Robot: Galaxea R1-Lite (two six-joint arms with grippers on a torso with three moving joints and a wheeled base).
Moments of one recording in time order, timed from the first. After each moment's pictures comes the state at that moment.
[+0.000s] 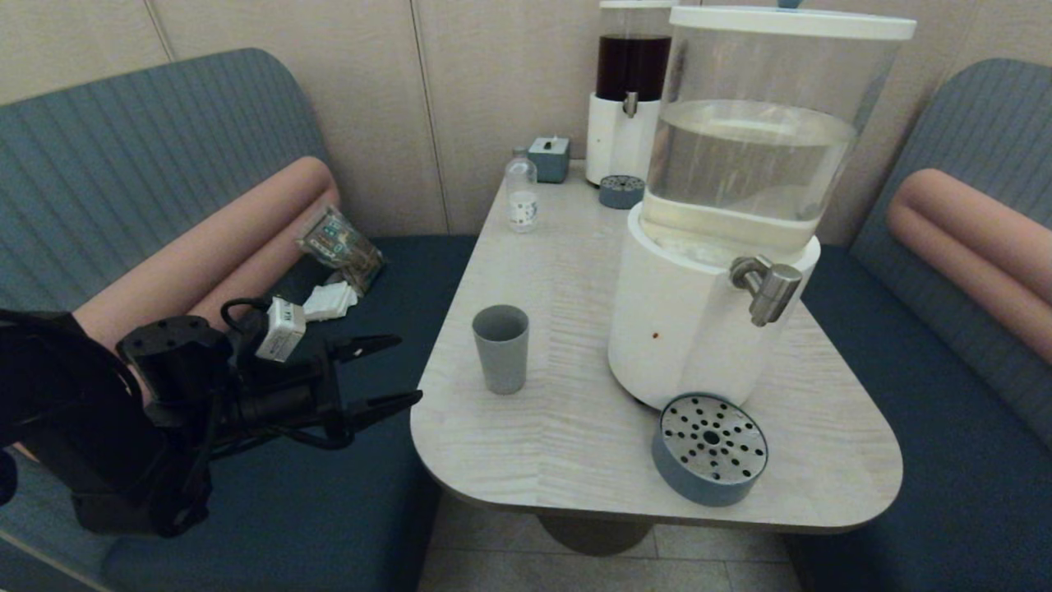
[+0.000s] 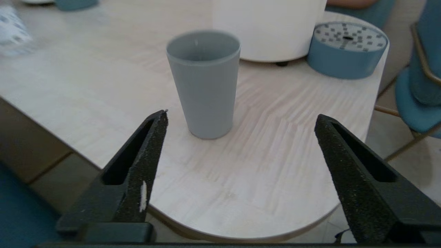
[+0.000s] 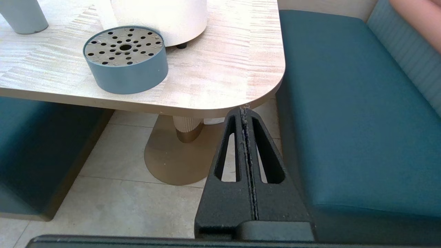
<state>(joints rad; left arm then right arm) 0.04 2.11 -0.62 -1.52 -1.12 0.12 0.00 0.00 0.00 -0.01 -0.01 0.00</state>
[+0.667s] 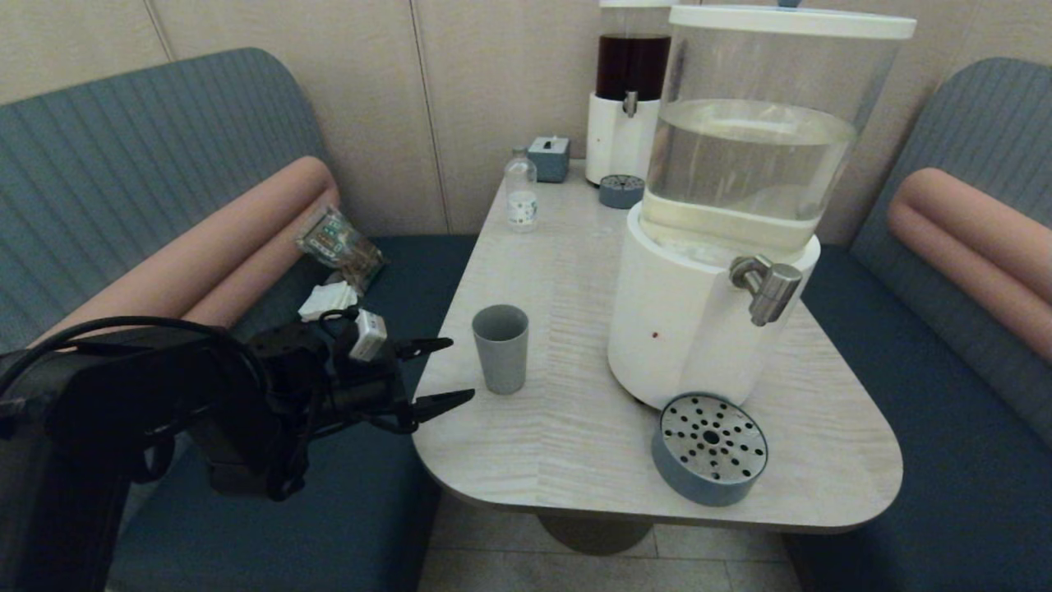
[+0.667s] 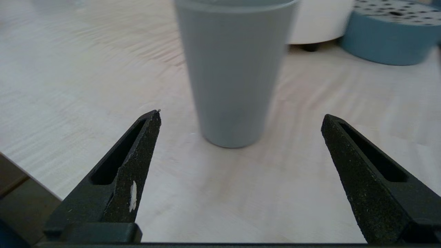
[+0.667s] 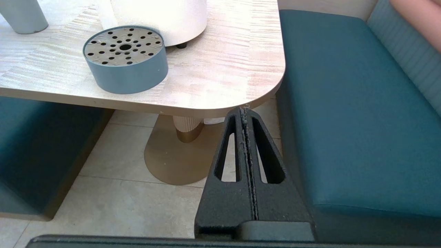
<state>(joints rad) -0.07 2.39 -0.92 -1.52 -1.05 0.10 0.00 0.00 0.00 -0.01 -0.01 0.00</state>
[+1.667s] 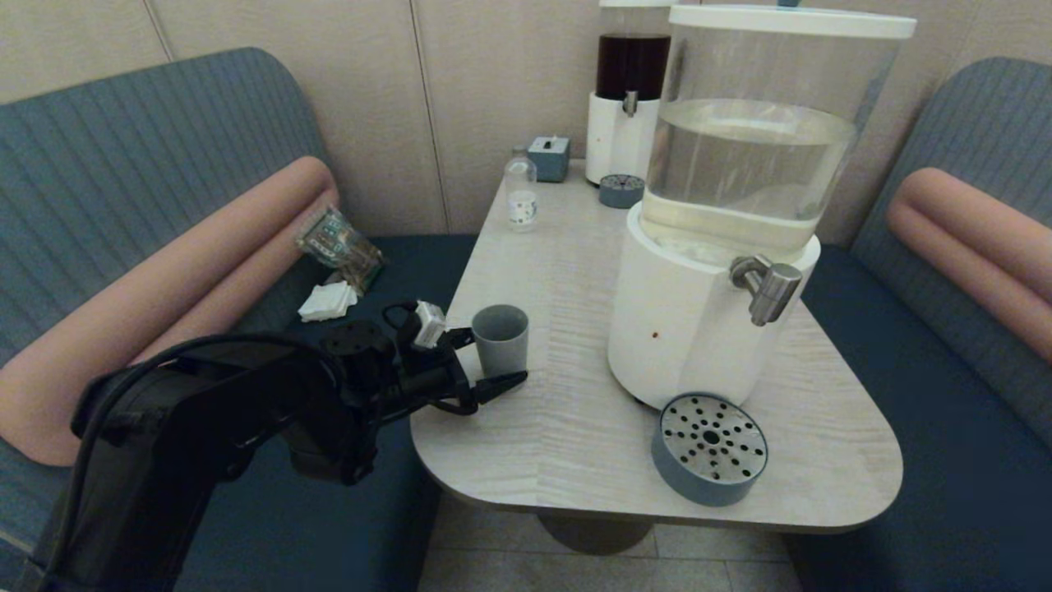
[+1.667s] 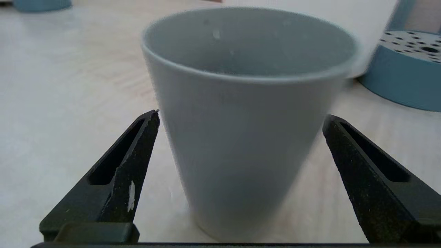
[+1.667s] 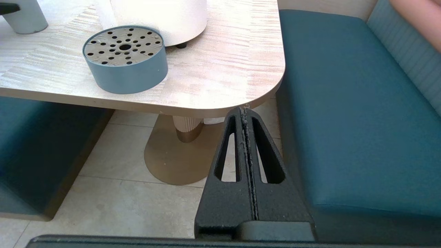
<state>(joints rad) -0.21 2.51 -1.16 -1.52 -0.89 0.00 0.00 0.00 0.00 -0.01 -0.01 0.00</state>
